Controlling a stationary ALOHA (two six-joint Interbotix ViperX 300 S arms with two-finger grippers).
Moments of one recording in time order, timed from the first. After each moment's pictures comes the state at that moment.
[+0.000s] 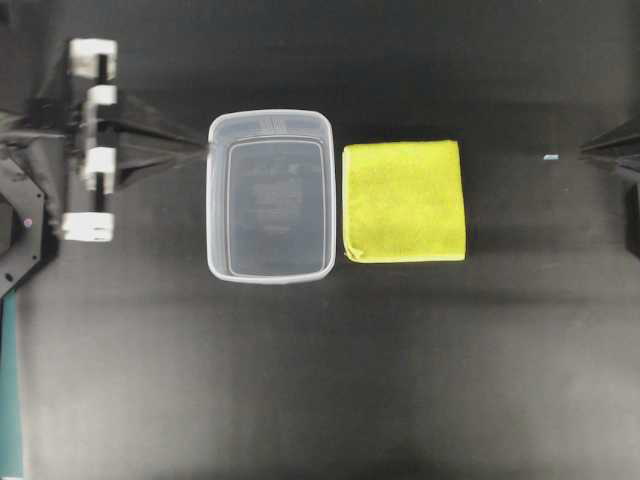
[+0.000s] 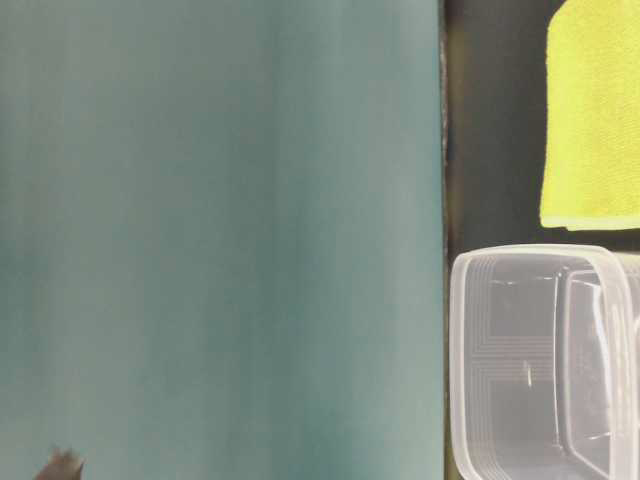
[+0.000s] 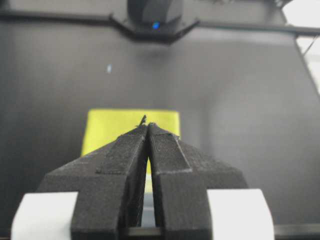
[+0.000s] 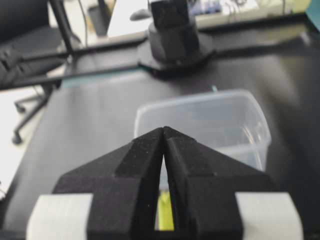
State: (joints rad) left arm 0.02 -0.66 0.77 0.04 0.10 -0.06; right arm 0.00 -1.18 1.18 0.02 0.16 0.11
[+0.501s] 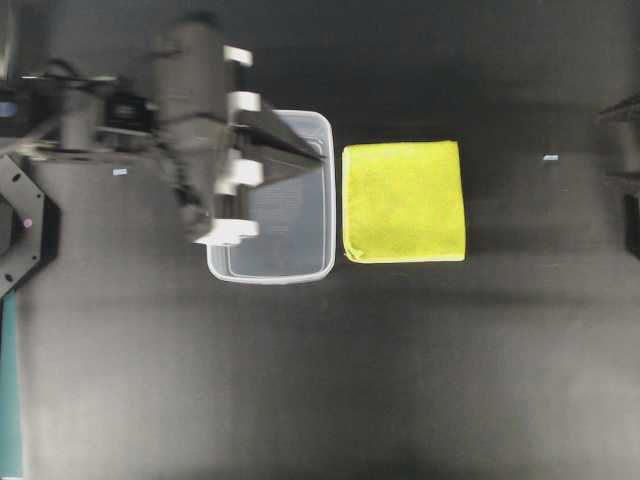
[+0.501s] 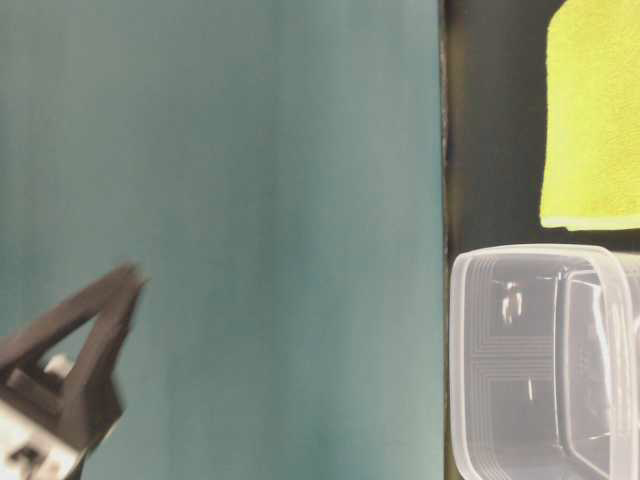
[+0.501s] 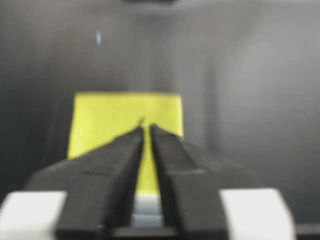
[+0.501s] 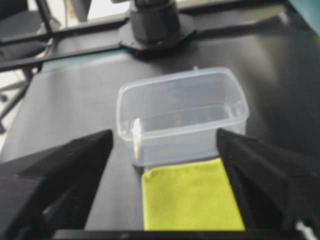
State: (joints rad) left arm 0.01 -0.24 0.41 0.04 0.32 -0.06; right arm -0.04 -1.29 1.21 0.02 0.27 0.11
